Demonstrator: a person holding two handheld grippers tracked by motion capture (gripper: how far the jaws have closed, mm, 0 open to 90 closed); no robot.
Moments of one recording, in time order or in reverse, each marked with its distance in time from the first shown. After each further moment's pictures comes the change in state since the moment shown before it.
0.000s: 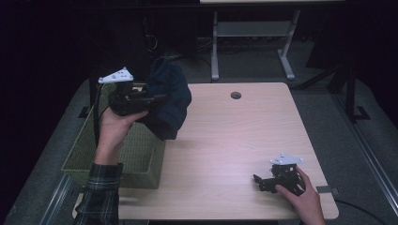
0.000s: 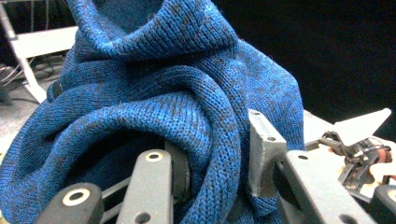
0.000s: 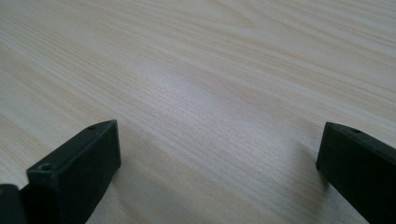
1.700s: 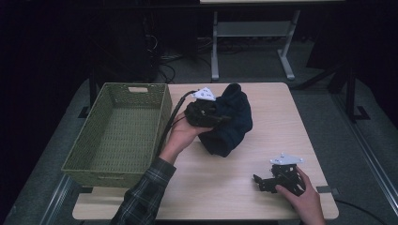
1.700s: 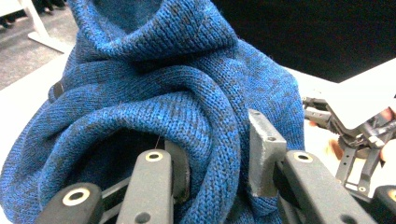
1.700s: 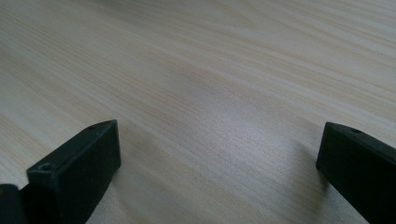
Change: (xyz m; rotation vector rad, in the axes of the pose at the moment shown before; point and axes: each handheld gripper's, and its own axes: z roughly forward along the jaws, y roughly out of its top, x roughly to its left) left arm -0.067 -0.027 0.177 0.191 -0.214 0.146; right arm 0.000 0.000 0.000 -0.002 0.000 0.002
